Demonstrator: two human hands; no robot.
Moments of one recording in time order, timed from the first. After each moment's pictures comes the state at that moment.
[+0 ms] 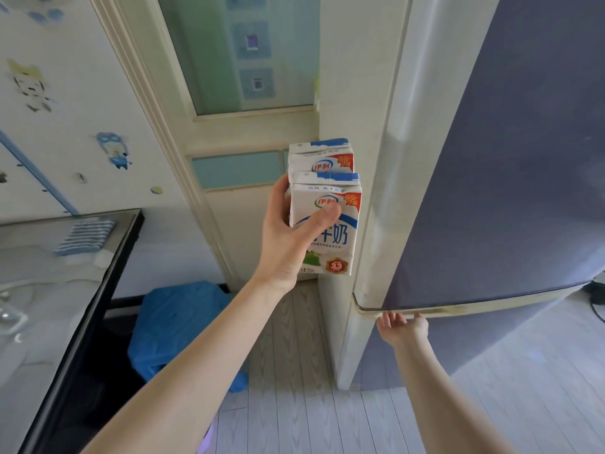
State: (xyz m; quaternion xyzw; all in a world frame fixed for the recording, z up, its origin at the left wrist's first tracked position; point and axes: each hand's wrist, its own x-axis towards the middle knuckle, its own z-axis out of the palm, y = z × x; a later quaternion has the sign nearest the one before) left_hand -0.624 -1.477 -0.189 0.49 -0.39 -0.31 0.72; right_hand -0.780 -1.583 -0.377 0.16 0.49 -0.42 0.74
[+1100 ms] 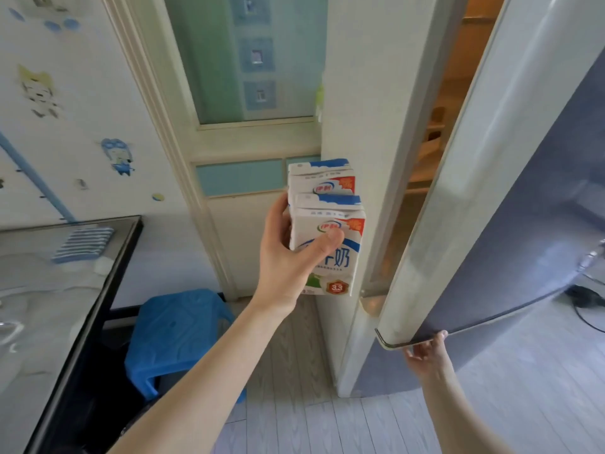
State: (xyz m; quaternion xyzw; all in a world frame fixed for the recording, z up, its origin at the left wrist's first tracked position) left_hand -0.606 -1.432 -0.194 0.47 -0.40 -0.30 0.73; right_hand -0.801 -1.561 -0.419 0.01 0.53 -0.45 0.72
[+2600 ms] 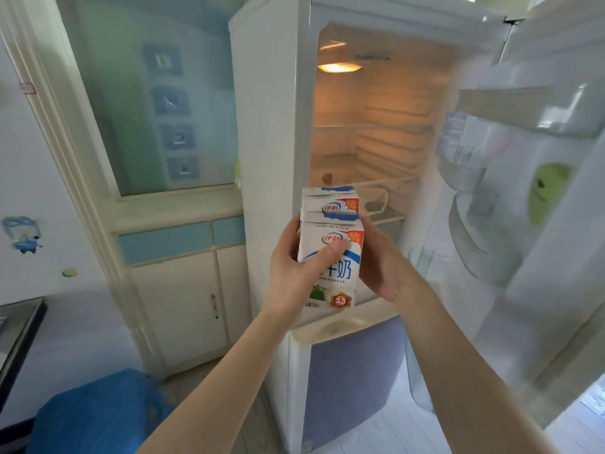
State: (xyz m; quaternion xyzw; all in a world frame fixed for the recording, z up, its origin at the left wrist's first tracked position) left_hand -0.712 -1.398 -0.128 0.40 -0.46 -0.40 0.69; right_hand -0.832 -1.474 -0.122 -0.57 0.24 -0.40 0.67
